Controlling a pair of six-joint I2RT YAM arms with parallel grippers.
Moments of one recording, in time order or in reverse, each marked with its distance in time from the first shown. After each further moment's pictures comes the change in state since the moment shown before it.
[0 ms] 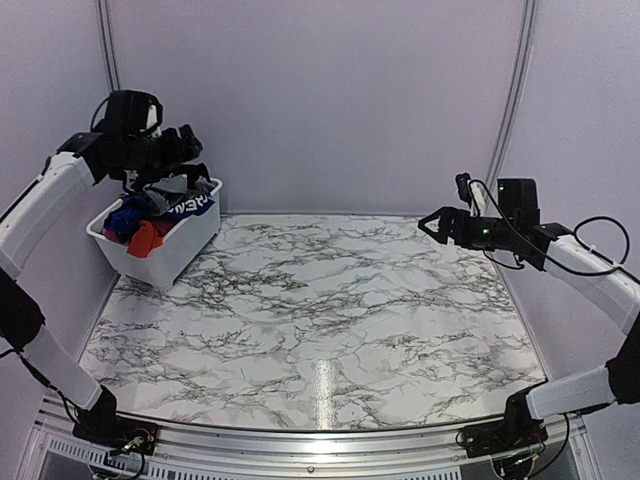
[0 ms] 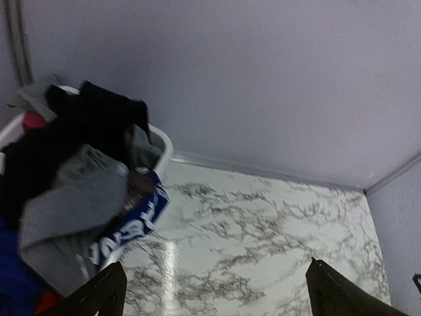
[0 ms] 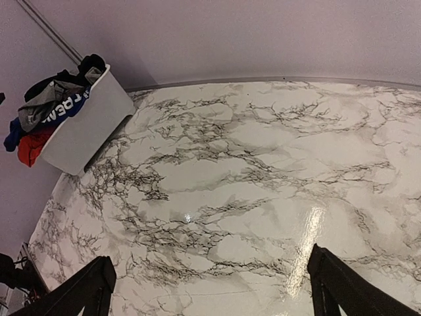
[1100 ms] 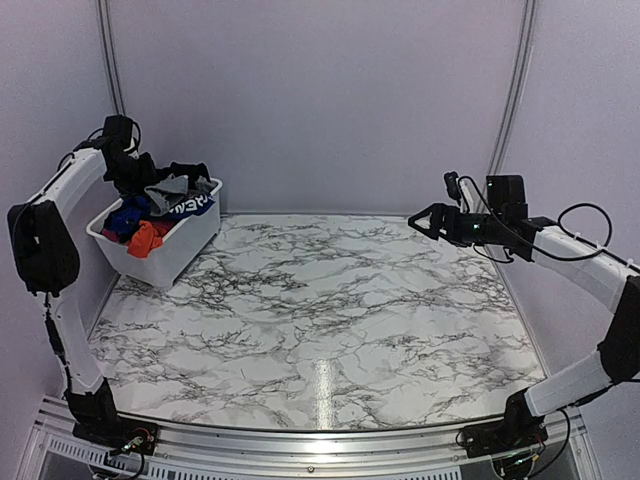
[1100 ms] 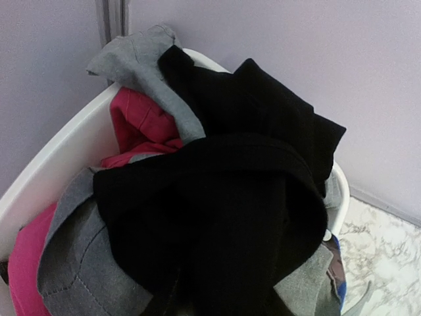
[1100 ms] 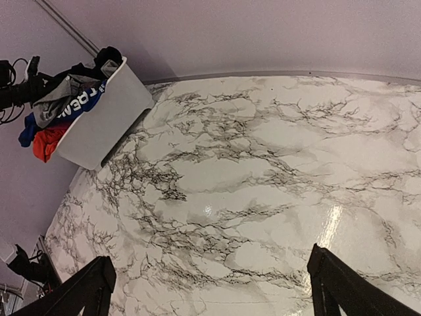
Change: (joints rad) left arm 0.407 0.418 0.294 -0.110 0.112 0.094; right arm -0.001 0.118 0.049 0.059 -0.108 0.018
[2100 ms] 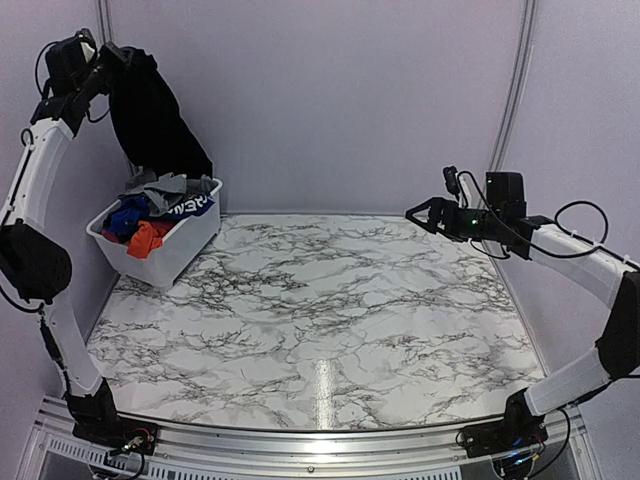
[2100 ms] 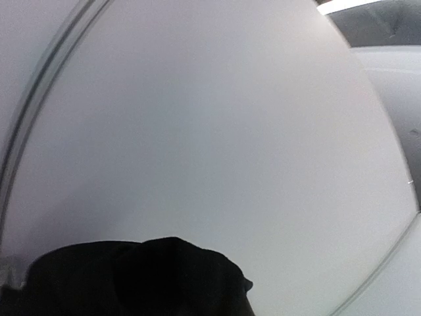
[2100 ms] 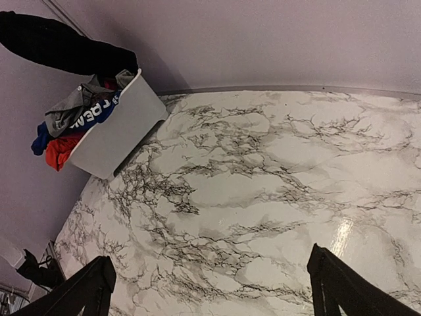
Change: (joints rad) left arm 0.006 -0.080 0.404 0.446 0.149 -0.327; right arm 0.000 0.024 0.012 0.066 -0.034 0.034
